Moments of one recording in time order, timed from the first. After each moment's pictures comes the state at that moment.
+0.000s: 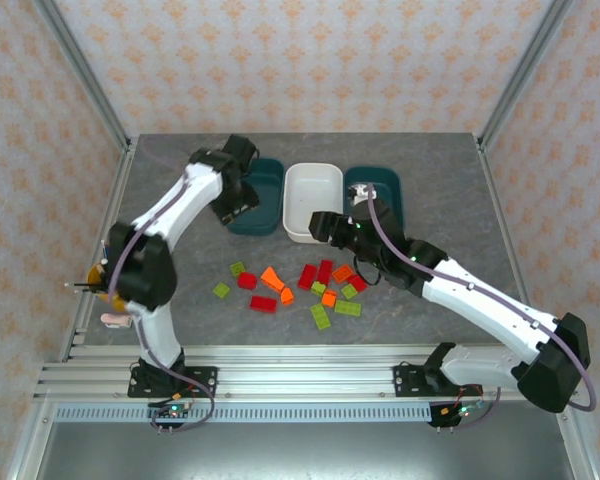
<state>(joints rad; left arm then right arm) -0.31 1.80 1.60 -1.12 -0.05 -0.95 0.79 1.16 0.97 -0.32 0.16 0.71</state>
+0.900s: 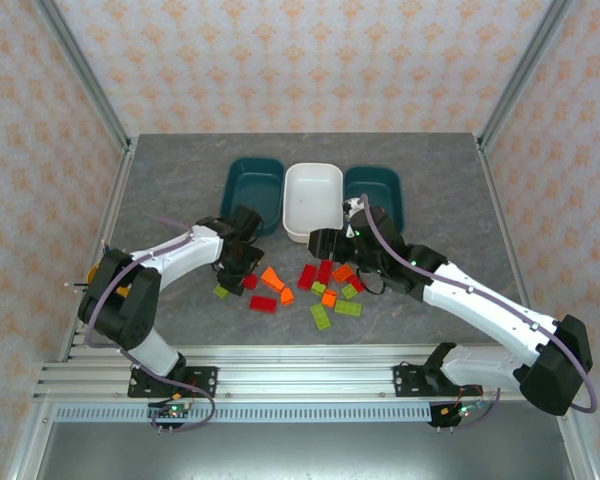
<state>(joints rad) -0.44 1.60 0.97 -0.79 0.08 -1.63 0.79 1.14 0.92 -0.38 0.01 0.70</state>
